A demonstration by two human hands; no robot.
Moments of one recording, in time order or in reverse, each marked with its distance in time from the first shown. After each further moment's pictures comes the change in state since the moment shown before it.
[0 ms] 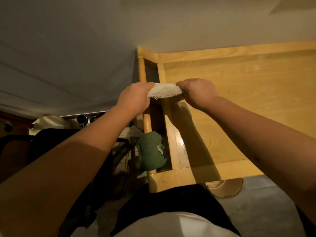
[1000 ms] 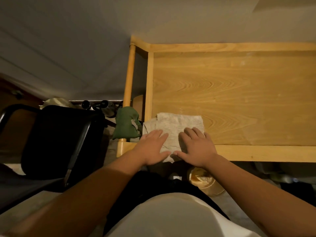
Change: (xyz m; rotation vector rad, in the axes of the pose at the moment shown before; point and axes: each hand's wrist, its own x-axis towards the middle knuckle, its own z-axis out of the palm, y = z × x) left_hand -0.165 0.166 0.151 0.069 -0.527 -0.043; right_hand -0.251 0.043 0.099 0.041 -0.359 -0.001
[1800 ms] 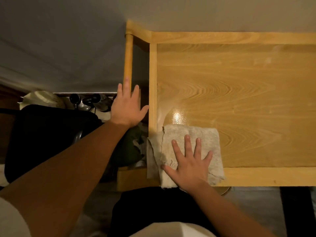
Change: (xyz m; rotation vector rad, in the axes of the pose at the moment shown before) left_hand 0.122 -0.150 -0.091 0.020 0.379 -0.346; right_hand 0.067 -0.055 0.050 0.098 0.057 0.273
